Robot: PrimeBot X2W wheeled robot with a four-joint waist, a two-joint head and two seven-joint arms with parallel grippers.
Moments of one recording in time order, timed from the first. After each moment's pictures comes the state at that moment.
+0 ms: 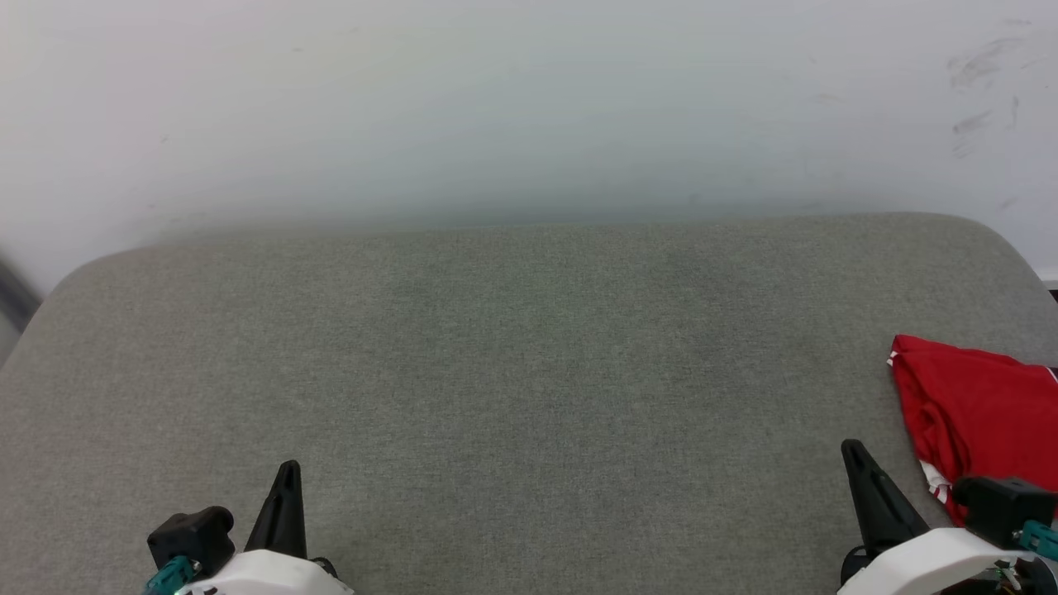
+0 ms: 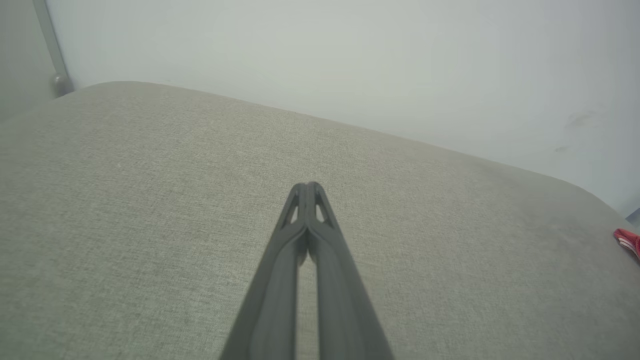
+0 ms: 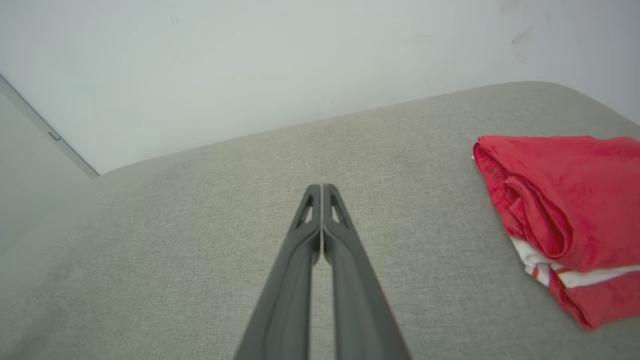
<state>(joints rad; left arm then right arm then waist) 0.03 0.26 -0.22 0.19 -0.57 0.14 -0.22 0.08 -0.09 -0.02 0.07 0.34 0.13 0.02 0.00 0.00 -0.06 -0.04</state>
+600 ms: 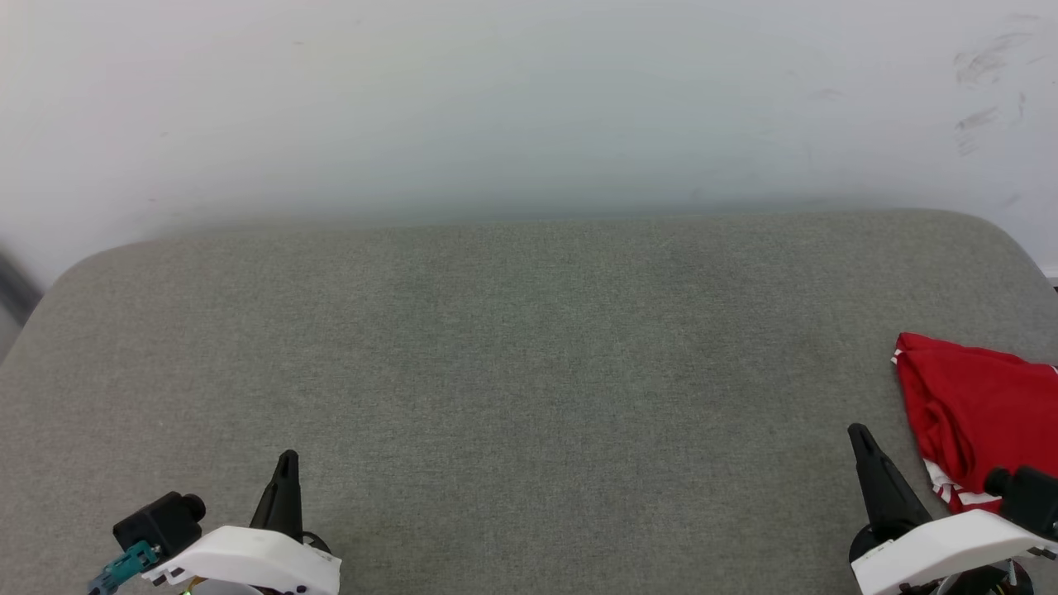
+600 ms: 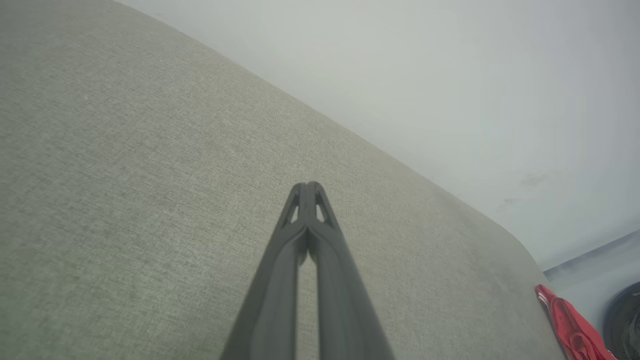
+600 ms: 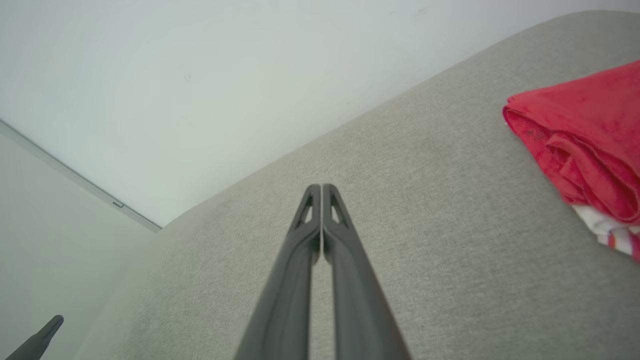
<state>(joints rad) 0.00 0.21 -0.14 0.21 -0.82 0.07 -0.14 0.04 -0.08 -0.04 0.11 0.64 0.13 0.04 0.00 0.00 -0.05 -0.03</state>
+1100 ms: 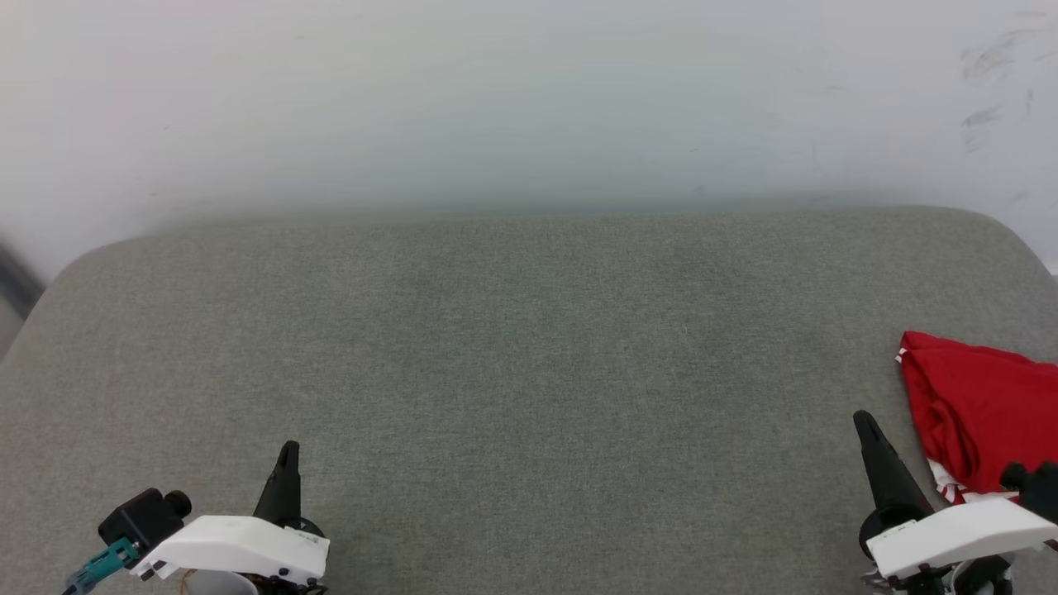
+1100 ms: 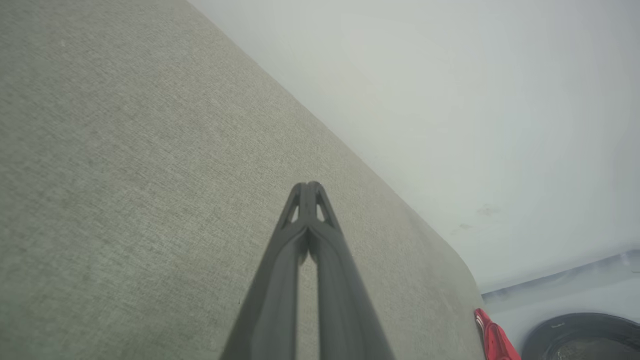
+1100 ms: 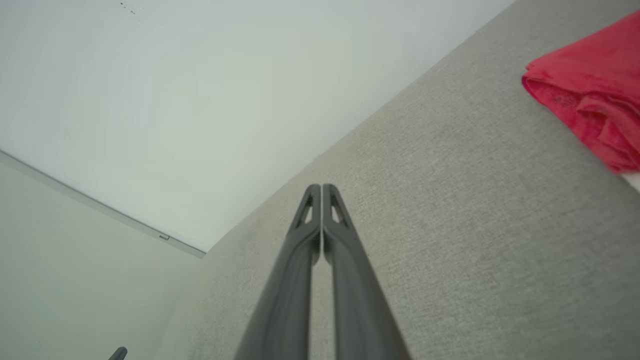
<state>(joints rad) -0.02 0.18 -0.09 0.22 -0.99 0.03 -0.08 0.01 -0.07 -0.05 0.14 0.85 0.13 0.06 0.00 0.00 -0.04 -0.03</state>
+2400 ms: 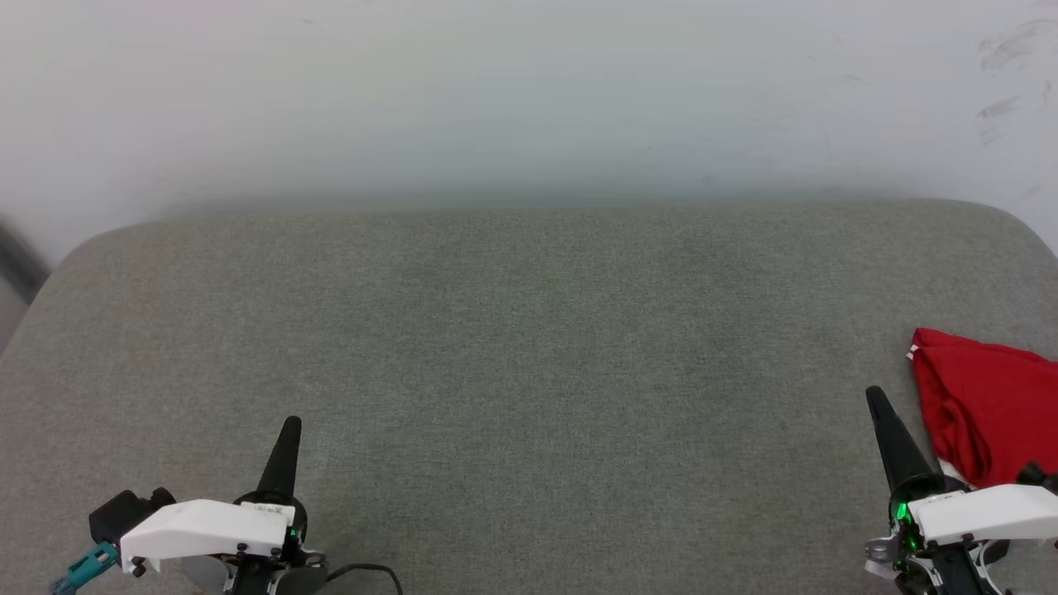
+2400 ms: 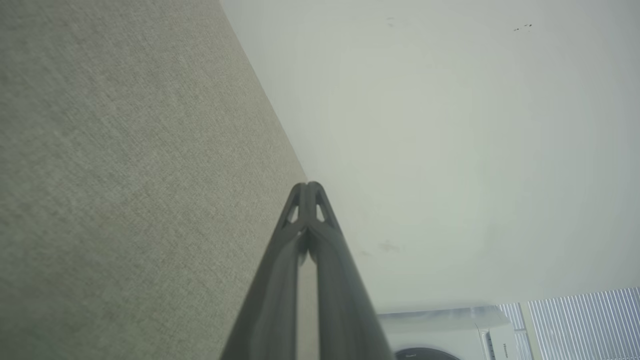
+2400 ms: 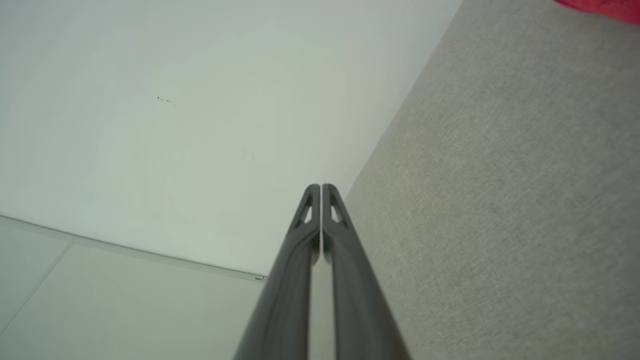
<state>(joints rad) -0.07 0.11 0.02 0.23 -1.33 -0.06 0.02 -0.05 -0.06 -0.09 0.20 1.26 0.13 0.09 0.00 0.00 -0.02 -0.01</state>
